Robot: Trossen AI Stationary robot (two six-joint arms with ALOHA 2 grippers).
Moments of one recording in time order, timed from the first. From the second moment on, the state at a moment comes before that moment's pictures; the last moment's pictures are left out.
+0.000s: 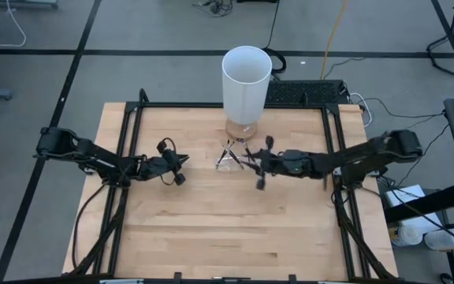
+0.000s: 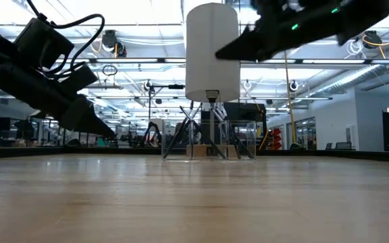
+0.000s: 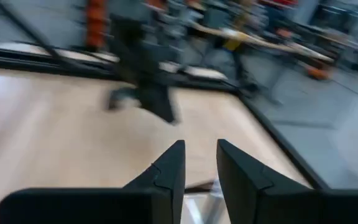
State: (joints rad) left arm -0.02 1.27 0.12 0.62 -0.55 -0.13; right arm 0.07 1.38 0.63 0.57 0.34 -0.15
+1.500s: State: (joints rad) left arm -0.01 0.00 0.01 0.06 -0.27 0.20; right arm 0.05 0.24 0.02 0.54 0.17 -0.10
